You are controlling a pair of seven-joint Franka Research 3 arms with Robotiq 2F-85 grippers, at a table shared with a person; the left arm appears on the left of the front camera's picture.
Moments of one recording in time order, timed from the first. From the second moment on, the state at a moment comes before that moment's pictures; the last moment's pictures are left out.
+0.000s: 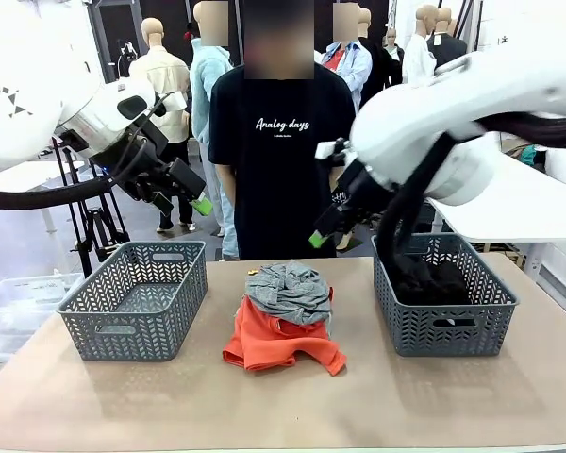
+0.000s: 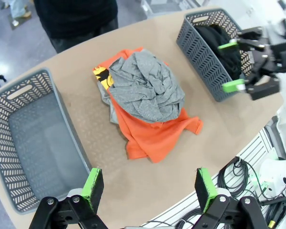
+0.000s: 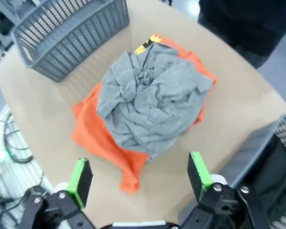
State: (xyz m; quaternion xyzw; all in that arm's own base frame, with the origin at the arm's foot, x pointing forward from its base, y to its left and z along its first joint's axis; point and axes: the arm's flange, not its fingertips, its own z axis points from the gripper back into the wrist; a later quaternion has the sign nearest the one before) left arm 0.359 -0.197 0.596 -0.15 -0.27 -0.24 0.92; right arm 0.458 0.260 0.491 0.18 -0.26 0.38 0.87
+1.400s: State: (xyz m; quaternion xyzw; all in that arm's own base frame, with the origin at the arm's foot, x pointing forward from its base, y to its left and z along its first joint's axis) left arm 0.360 -0.197 0.596 -0.15 -0.27 -0.24 0.92; right arm 0.570 0.326 0.354 0.22 -0.12 0.43 0.87
